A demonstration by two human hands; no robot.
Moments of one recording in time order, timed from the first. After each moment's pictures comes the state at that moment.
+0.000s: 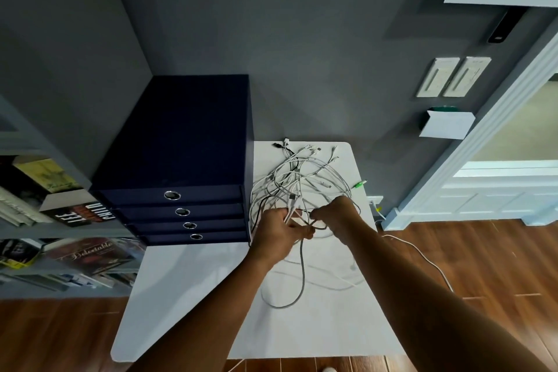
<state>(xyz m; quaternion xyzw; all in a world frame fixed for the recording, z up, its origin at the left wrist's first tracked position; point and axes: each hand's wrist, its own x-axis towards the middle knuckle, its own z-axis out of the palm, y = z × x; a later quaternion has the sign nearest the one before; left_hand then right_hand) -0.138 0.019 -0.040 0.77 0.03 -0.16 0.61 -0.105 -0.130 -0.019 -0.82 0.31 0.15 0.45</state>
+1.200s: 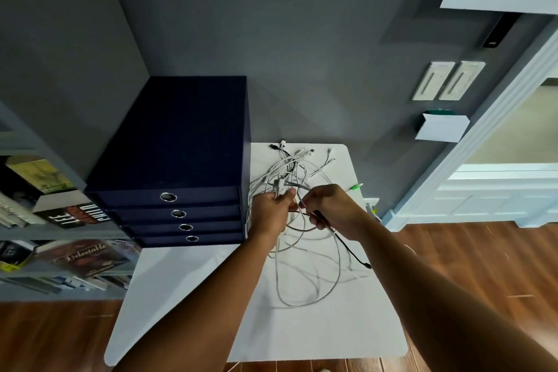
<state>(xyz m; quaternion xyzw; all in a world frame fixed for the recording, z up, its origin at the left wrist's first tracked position) -0.103 0.005 -0.027 0.73 0.17 -0.07 0.66 -0.106 -0.138 0.000 -0.76 0.08 0.17 0.62</state>
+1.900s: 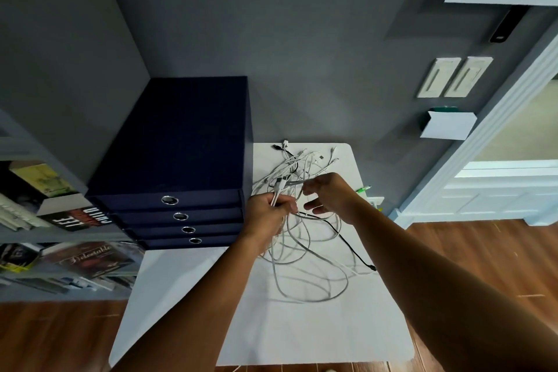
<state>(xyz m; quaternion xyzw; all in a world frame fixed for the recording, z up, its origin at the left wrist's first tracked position) -0.101 0.023 -0.033 0.68 0.13 -0.13 0.71 -0.066 -0.134 -0.005 -0.79 0.16 0.17 0.57</state>
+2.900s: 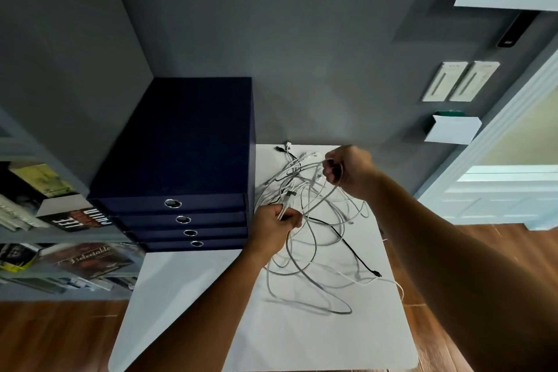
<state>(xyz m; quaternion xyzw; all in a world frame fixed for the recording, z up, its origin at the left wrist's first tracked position) -0.111 0.029 -0.043 0.76 0.05 -0.10 0.64 -0.030 -0.149 0.039 -0.63 0.24 0.07 0.74</state>
